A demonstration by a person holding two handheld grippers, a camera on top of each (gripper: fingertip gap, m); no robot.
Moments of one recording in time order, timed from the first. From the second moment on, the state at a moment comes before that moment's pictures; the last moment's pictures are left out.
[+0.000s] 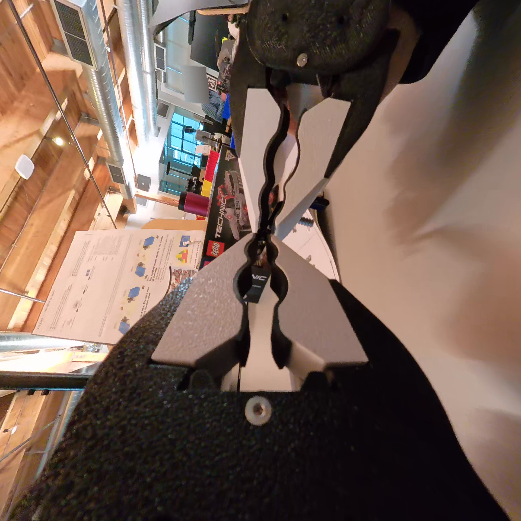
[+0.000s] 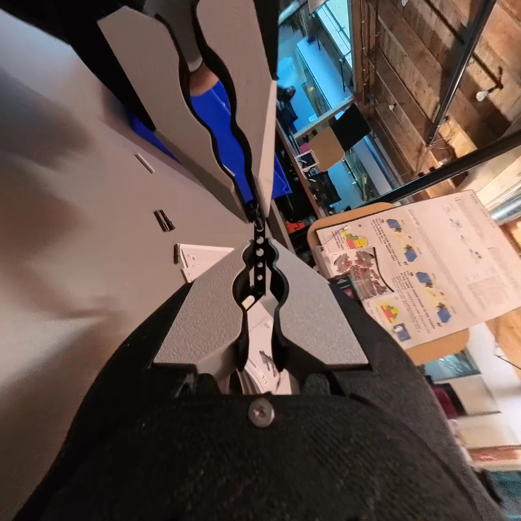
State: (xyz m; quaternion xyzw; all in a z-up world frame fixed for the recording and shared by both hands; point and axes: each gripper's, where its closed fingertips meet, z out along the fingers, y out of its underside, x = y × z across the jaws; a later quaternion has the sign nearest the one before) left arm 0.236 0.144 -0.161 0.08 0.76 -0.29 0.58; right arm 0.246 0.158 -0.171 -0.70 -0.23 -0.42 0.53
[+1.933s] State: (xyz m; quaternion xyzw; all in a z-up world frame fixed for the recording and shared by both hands) left arm 0.241 0.149 -0.185 0.02 0.80 -0.27 0.53; right arm 0.254 0.154 -0.195 -0.72 -0.28 -0.45 0.46
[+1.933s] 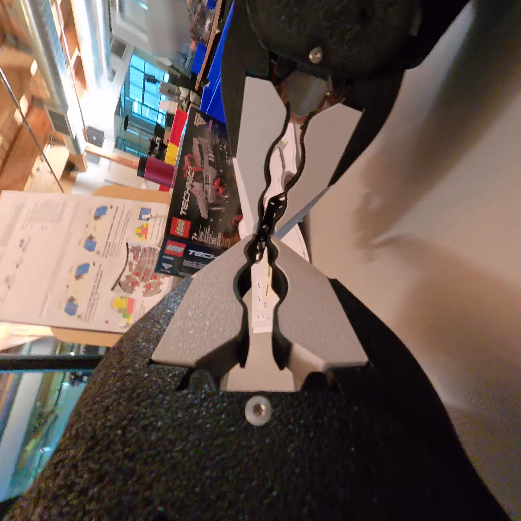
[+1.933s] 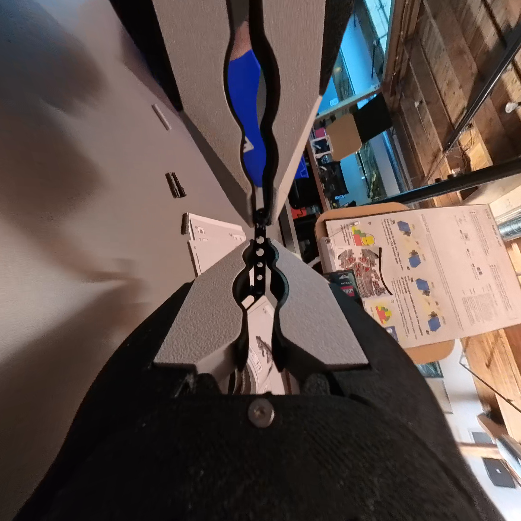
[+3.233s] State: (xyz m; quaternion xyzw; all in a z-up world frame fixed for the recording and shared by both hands) left arm 0.263 0.140 -0.230 -0.20 0.81 -0.34 0.43; right arm 0.296 0.144 -0.235 -0.81 -0.20 -0.40 0.37
